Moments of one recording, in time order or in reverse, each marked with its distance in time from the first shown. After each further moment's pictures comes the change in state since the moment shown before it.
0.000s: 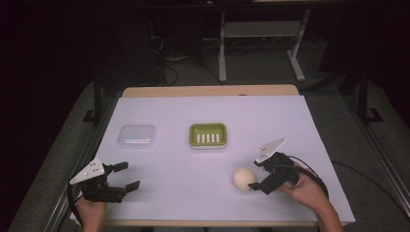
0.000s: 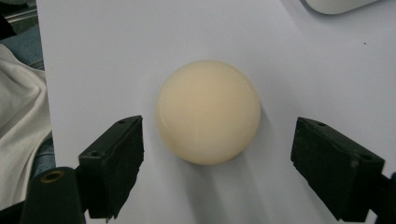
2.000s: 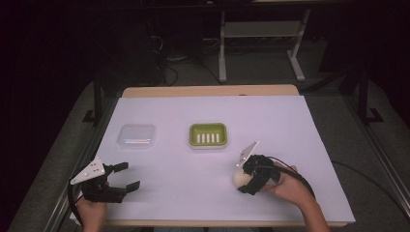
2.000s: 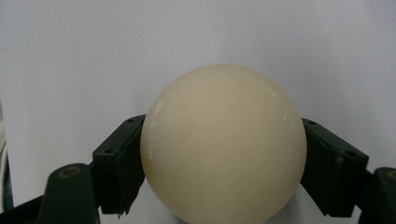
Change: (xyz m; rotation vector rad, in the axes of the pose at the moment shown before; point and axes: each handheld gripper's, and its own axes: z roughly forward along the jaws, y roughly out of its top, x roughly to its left) left arm 0.000 -0.001 0.000 0.006 0.002 0.008; right arm 0.001 0.021 0.048 0.167 0.040 -0.061
